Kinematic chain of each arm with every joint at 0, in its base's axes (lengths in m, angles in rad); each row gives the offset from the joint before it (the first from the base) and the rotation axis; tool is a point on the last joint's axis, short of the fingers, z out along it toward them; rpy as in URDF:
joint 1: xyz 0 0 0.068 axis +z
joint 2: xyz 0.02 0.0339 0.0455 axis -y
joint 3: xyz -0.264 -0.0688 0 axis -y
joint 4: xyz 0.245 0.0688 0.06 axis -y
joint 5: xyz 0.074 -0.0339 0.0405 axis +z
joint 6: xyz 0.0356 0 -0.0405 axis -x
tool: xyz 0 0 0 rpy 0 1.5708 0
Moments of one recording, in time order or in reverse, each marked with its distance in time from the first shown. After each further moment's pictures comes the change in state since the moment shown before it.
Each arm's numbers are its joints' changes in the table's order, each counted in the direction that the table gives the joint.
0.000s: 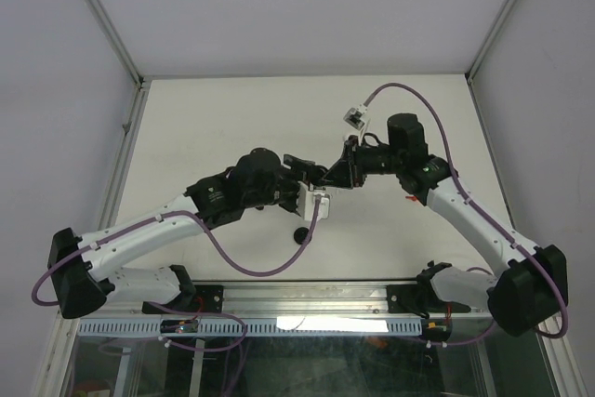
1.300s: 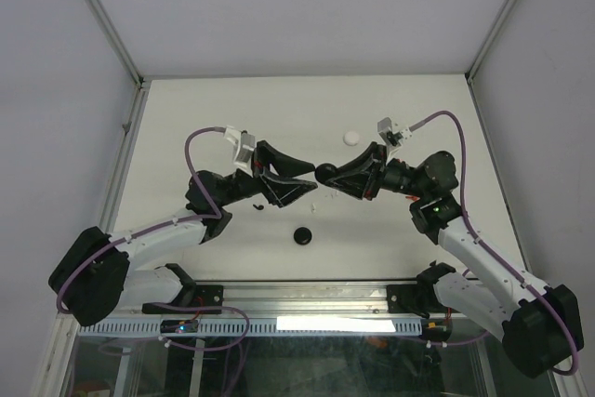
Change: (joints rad) left arm 0.284 0.006 -0.517 1.459 -0.475 1.582; right arm -0.014 0.284 -0.377 0.798 -0.002 -0.275
